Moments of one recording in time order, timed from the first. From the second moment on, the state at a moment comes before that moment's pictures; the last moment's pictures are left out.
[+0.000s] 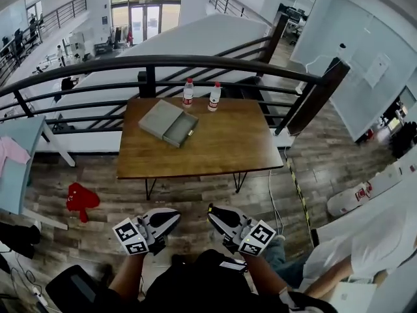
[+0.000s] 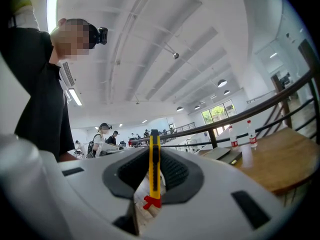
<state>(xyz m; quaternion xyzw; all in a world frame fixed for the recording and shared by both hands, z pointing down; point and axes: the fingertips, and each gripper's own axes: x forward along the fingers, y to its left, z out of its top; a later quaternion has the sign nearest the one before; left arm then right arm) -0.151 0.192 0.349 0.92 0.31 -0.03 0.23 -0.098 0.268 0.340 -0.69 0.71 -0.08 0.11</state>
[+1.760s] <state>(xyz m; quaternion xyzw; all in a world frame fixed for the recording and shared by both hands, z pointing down) 0.131 0.086 0.337 0.95 0.23 -0.03 0.22 0.202 0.163 0.339 -0.63 0.76 -0.08 0.13</state>
